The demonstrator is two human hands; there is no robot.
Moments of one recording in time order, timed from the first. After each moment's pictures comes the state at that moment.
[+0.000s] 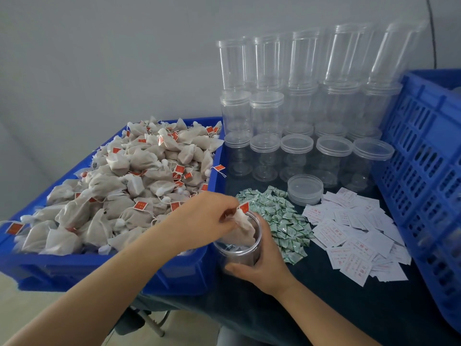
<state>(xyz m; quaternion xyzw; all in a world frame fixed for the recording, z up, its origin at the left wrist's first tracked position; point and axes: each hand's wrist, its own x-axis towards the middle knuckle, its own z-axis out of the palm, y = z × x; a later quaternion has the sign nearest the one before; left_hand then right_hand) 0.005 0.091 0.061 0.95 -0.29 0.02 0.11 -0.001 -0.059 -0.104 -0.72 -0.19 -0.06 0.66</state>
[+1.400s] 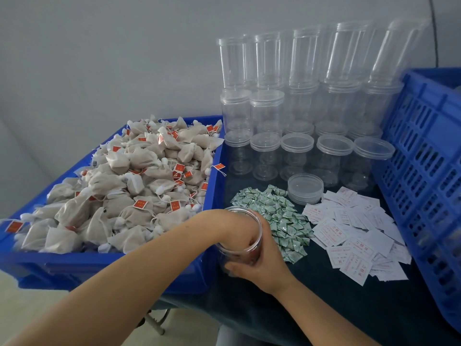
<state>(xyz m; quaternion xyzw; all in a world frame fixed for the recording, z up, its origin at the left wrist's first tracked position) 0.028 0.038 0.036 0.91 -0.30 -0.27 -0.09 -0.004 -0.057 -0.099 -0.72 -0.18 -0.05 0.67</state>
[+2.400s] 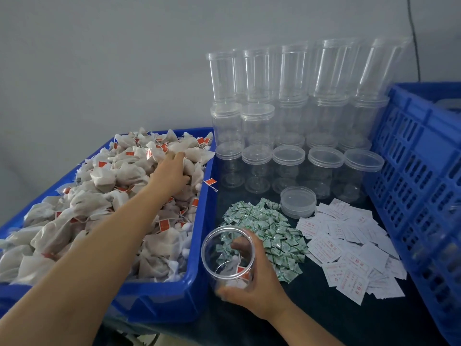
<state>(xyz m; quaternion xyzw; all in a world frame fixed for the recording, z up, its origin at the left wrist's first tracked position) 0.165 0.138 0.043 0.99 -0.03 0.13 0.10 -0.007 -0.060 -0.101 -0.74 -0.15 -0.02 0.65</state>
